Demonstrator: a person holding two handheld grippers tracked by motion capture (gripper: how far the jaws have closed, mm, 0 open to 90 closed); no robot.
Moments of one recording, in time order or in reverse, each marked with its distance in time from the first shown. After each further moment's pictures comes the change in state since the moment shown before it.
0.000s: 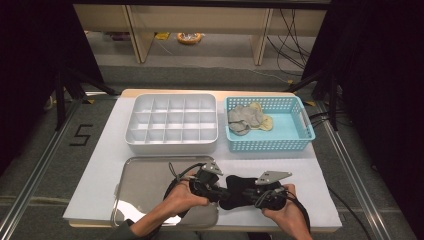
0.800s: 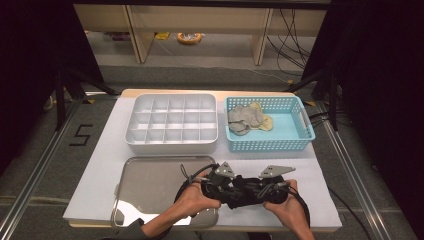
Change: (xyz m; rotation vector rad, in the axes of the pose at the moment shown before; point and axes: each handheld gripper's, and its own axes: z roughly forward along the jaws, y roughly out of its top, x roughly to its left) left arm -0.023 0.019 0.018 -0.030 0.034 0.092; right arm -0.017 0.005 0.001 -0.050 -0.016 0.053
